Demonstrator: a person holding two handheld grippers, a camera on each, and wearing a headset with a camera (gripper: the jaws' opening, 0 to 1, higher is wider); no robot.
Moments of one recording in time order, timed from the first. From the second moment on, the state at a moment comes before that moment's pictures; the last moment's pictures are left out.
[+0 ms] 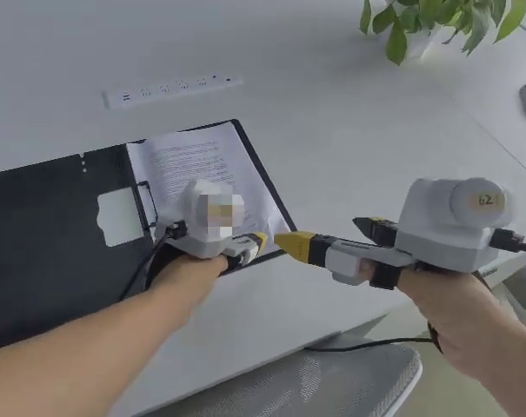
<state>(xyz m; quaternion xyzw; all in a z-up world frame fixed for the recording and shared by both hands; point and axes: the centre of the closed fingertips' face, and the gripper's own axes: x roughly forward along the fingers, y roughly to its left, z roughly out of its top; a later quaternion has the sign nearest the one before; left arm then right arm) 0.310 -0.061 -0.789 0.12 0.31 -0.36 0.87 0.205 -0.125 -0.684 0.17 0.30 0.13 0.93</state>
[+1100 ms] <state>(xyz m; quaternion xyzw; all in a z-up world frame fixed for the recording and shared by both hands) 0.315 -0.055 -0.807 0.16 0.28 -0.37 0.87 0.251 -0.123 -0.738 0.18 0.31 0.13 0.93</state>
